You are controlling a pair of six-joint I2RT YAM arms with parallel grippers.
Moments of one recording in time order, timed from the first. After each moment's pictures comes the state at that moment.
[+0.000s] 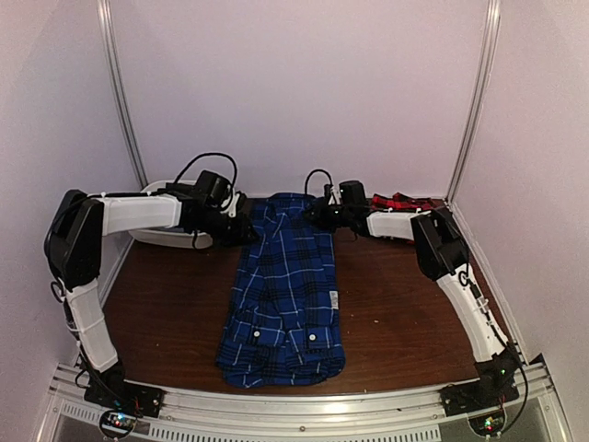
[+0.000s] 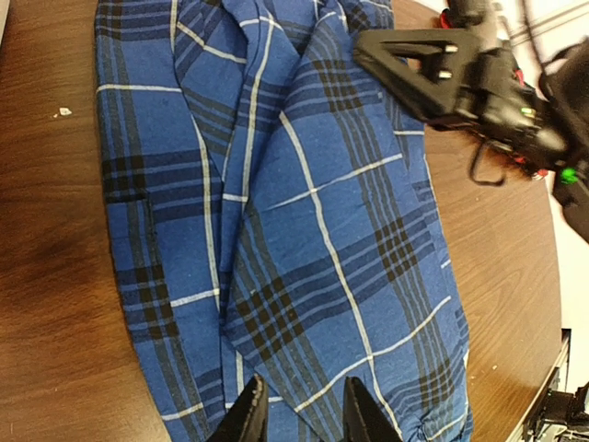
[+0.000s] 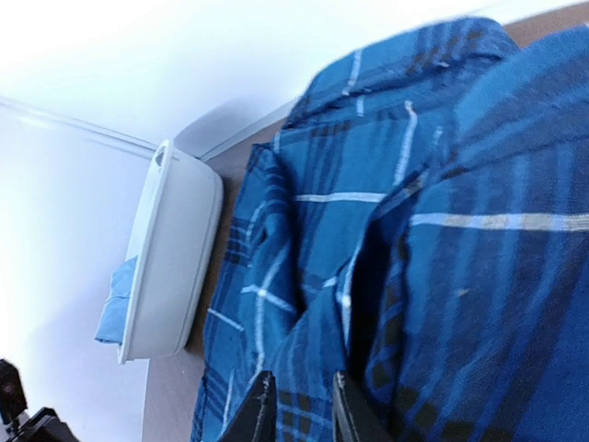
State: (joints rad) left arm -0.49 1.90 1.37 -0.32 0.32 -0.46; right arm 0.45 2.66 2.10 0.18 -0.52 0.86
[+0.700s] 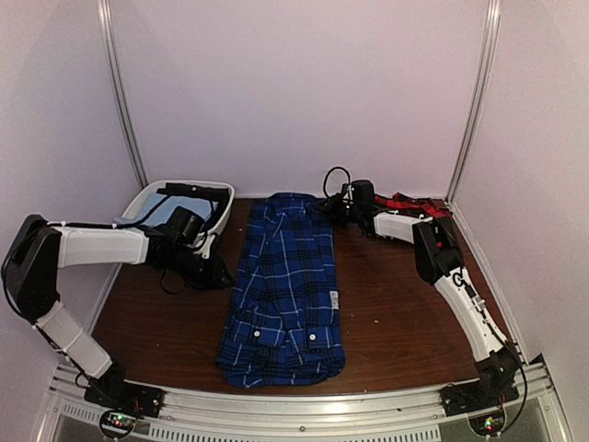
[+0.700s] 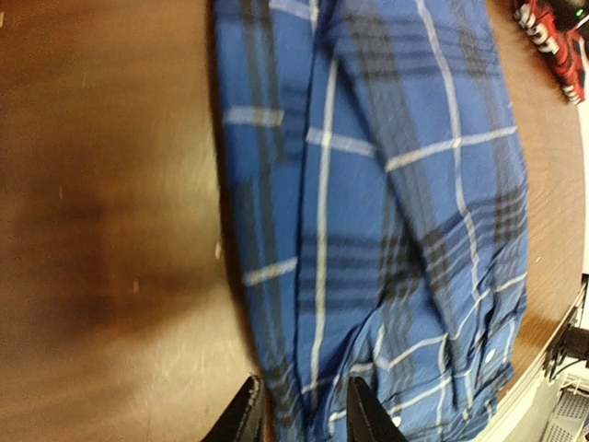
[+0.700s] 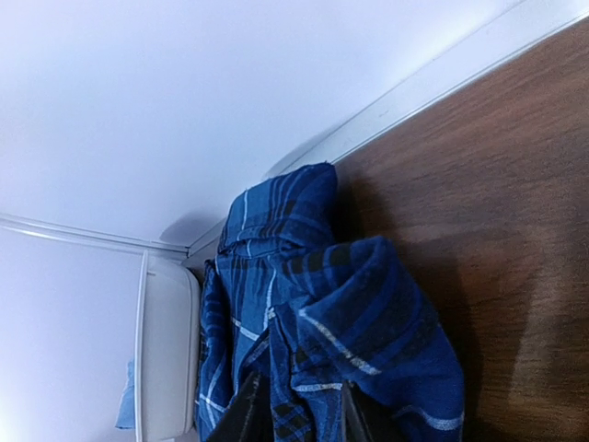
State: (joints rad) left arm -0.50 1.57 0.92 -0.35 0.34 -0.50; right arm 0.36 2.85 2.35 0.16 -0.44 1.05
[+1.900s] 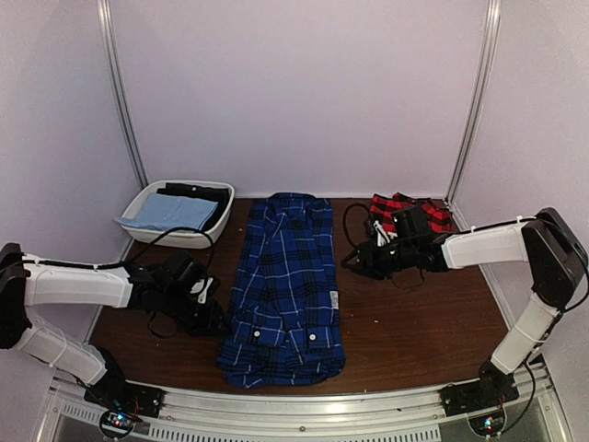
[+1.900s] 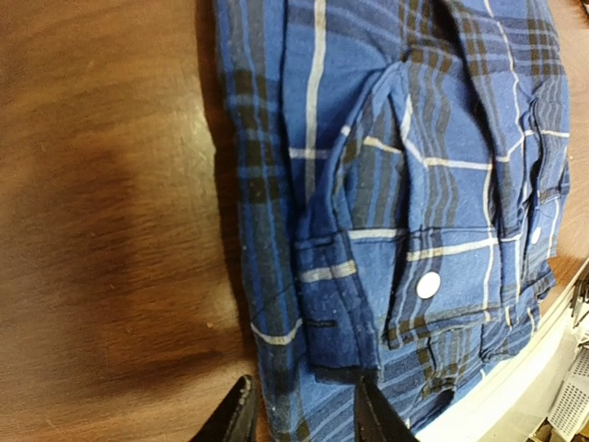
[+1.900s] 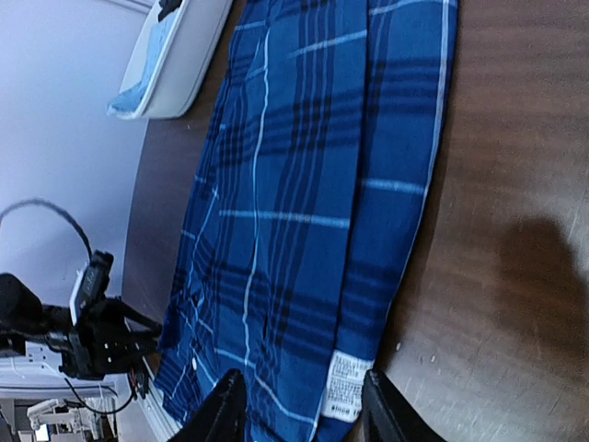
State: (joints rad) left arm -0.74 1.33 0.61 -0.37 0.27 -0.71; right arm 0.50 1.68 0.92 0.11 -0.51 0.70
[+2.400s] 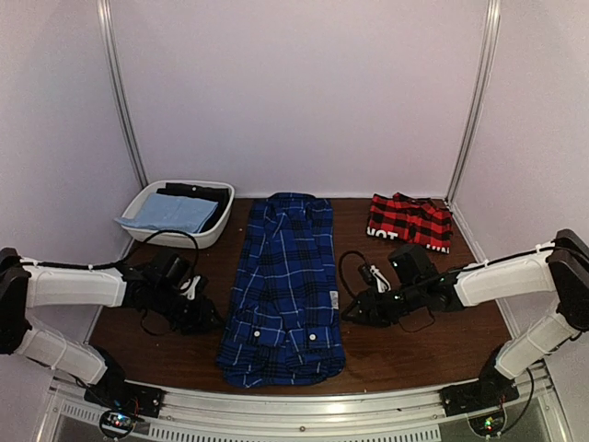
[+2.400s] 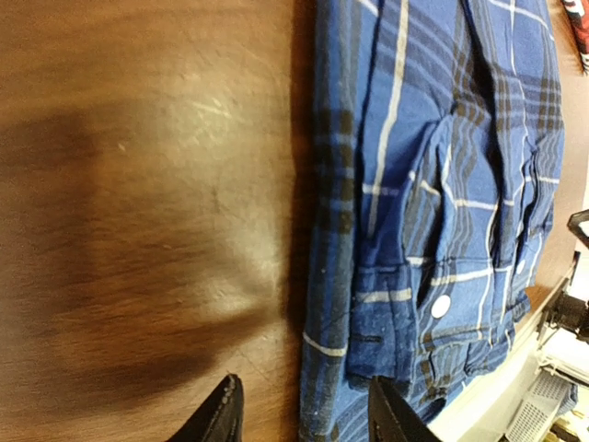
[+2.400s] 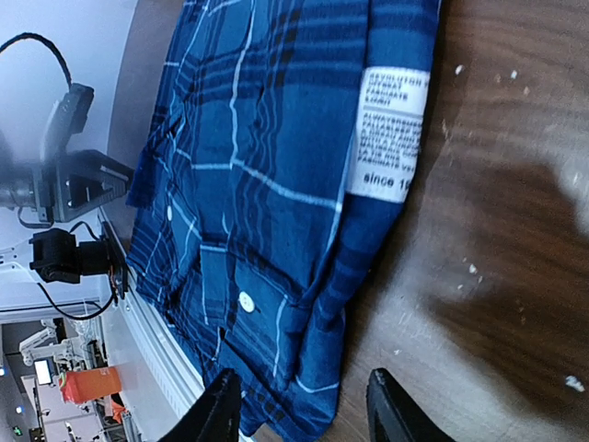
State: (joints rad) left arm -0.60 1.29 0.55 -0.33 0.36 -0.72; right arm 0.71 1.45 0.60 0.06 -0.50 0.75
